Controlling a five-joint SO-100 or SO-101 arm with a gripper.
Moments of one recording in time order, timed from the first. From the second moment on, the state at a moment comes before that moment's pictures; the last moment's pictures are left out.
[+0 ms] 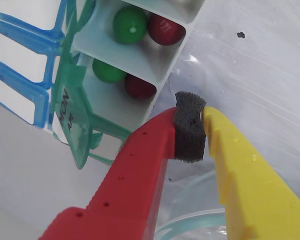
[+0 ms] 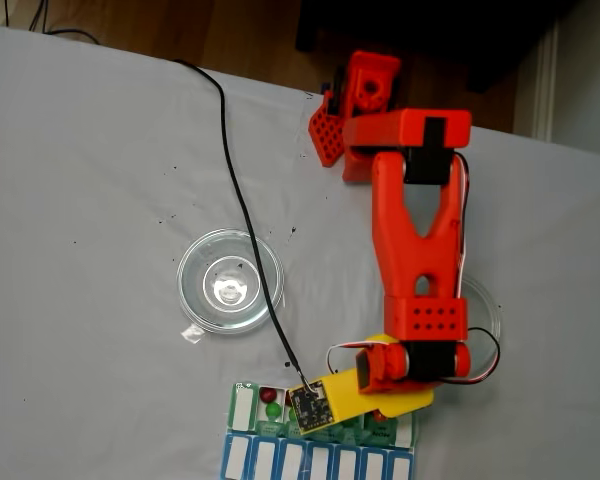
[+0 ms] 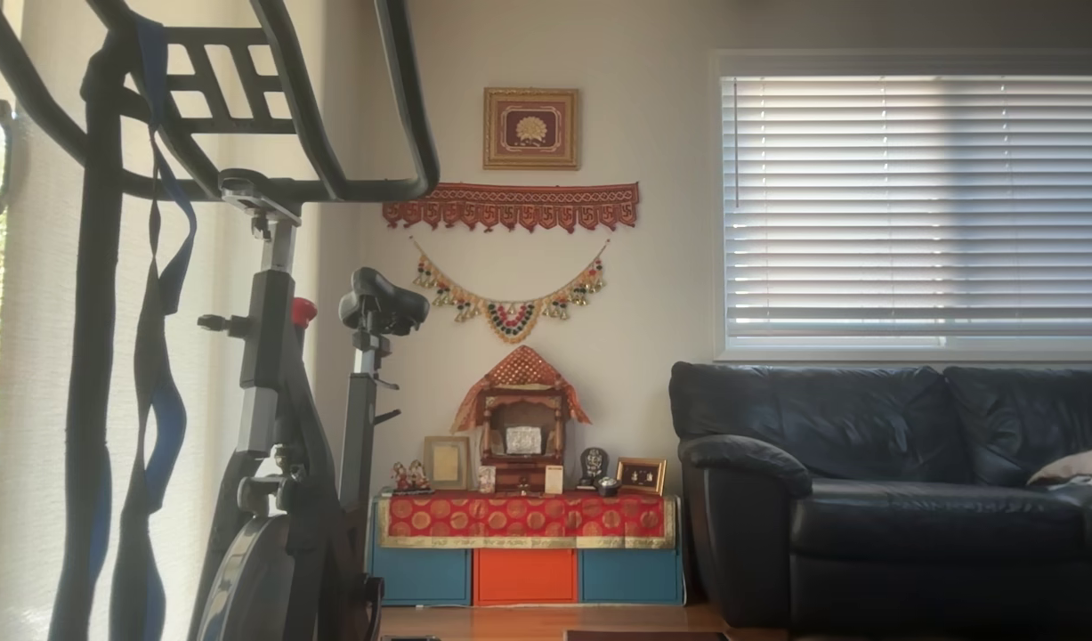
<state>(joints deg) -11.4 88.0 80.3 68.5 -13.2</state>
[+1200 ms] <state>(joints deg) -12.0 103.8 99.2 39.7 -5.7</state>
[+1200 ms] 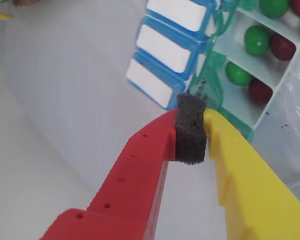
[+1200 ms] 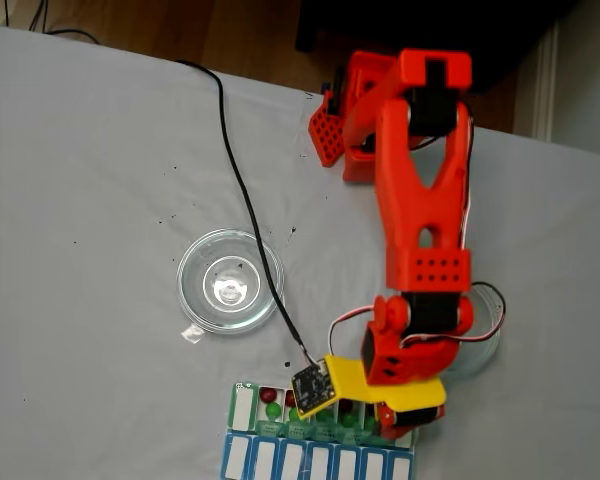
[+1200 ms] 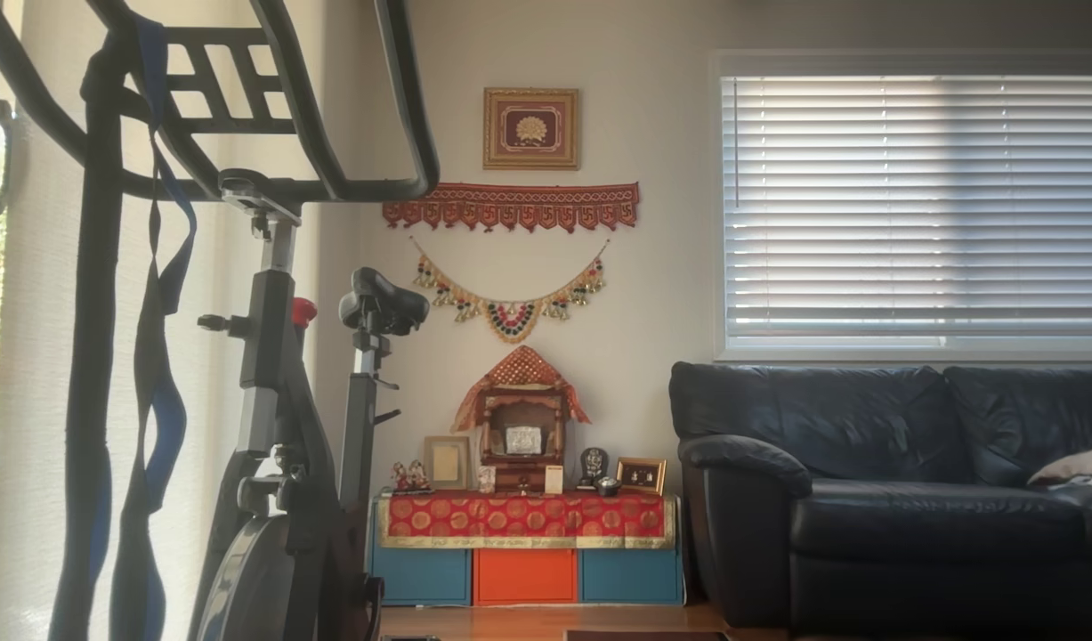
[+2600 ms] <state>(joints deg) -11.9 99.8 86.3 51.7 -4.4</state>
